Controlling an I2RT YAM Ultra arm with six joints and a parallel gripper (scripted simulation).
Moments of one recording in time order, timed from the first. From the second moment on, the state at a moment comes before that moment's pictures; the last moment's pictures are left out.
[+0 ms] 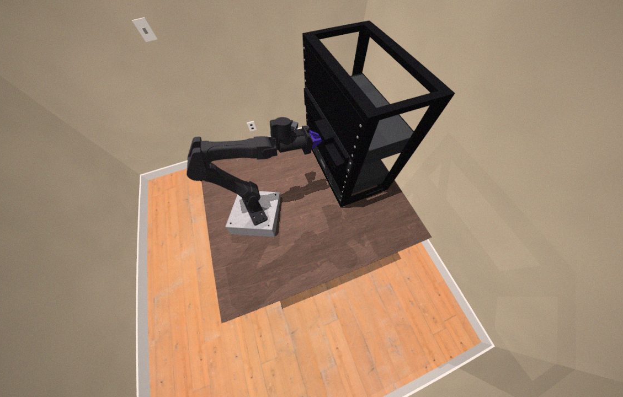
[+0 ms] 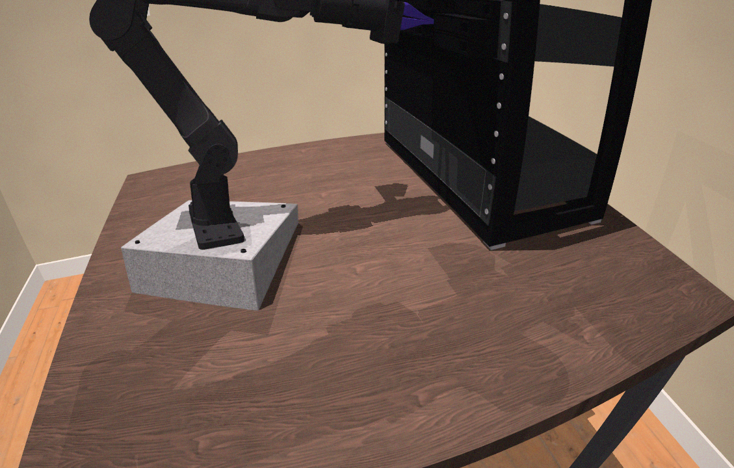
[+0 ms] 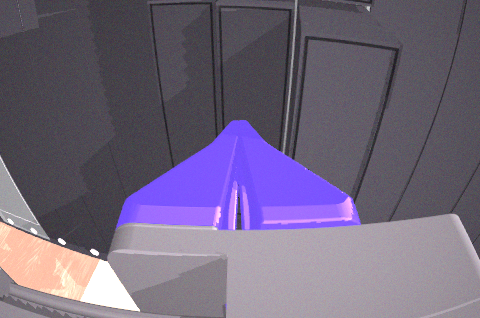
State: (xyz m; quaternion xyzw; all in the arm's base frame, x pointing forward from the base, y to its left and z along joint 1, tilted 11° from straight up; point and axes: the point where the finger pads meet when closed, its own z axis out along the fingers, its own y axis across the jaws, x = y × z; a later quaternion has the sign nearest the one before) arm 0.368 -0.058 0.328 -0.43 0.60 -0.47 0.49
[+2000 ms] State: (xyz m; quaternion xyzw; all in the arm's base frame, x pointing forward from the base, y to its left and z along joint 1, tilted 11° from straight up) arm 0.371 -0.059 0.329 -0.44 0.60 -0.46 0.48
